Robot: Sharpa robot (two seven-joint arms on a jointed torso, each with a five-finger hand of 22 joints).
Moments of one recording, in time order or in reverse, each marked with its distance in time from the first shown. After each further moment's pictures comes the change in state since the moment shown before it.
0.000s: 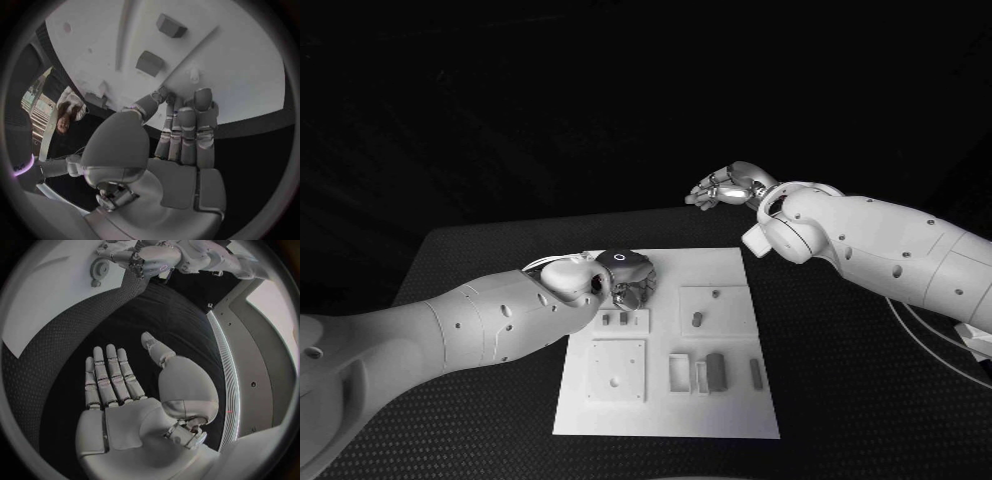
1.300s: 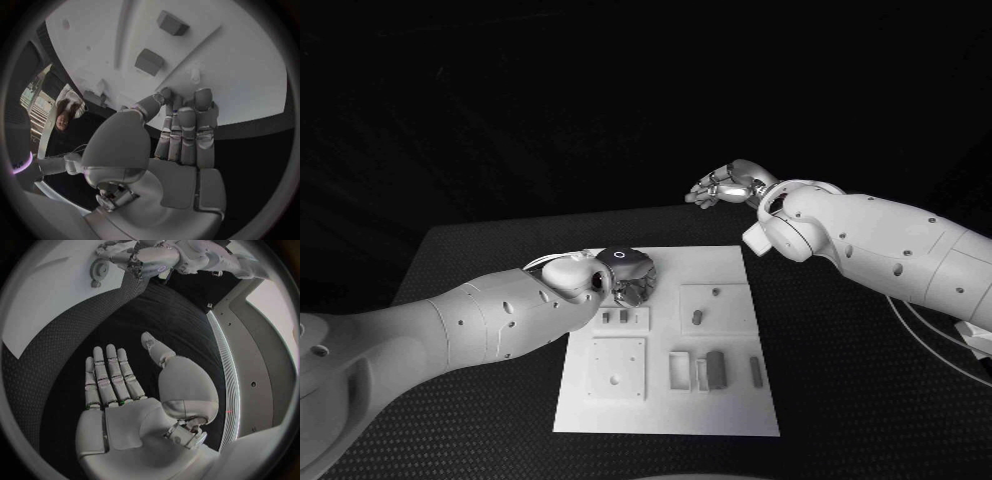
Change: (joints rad) left arm -0.008 0.009 0.007 -0.021 0.021 -0.002 0.003; left_hand 0.029 0.018 0.036 -0.011 0.000 0.026 0.004 0.015 -0.002 0.047 -0.002 0.004 0.009 0.011 -0.004 -0.003 -0.010 0.000 -0.005 -0.005 0.007 0.000; right arm 0.000 0.000 0.000 0.002 0.000 0.003 0.000; right_hand 0.000 0.000 0.000 0.000 0.000 0.000 0.000 0.000 -0.001 0.000 0.000 0.000 -0.003 0.000 0.000 0.000 -0.001 0.000 0.000 0.000 0.000 0.001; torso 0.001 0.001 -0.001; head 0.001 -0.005
